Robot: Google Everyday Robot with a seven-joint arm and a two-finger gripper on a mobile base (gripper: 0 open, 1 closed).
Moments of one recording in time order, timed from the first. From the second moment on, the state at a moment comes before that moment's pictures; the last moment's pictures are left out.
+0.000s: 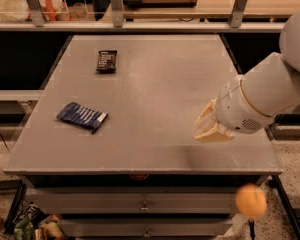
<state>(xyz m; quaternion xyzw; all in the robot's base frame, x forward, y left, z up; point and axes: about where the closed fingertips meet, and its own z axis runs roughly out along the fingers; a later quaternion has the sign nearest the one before) 0.425 -0.120 0.865 -0.64 0.72 0.10 0.24</state>
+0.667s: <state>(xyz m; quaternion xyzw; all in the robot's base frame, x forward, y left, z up) 0.421 -0.119 0.861 -0.66 0.71 0.10 0.25</state>
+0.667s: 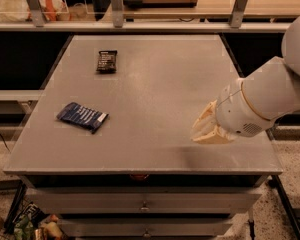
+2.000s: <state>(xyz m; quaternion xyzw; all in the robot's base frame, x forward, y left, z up) 0.420 -0.113 0.864 -0.66 0.70 0.13 0.25</state>
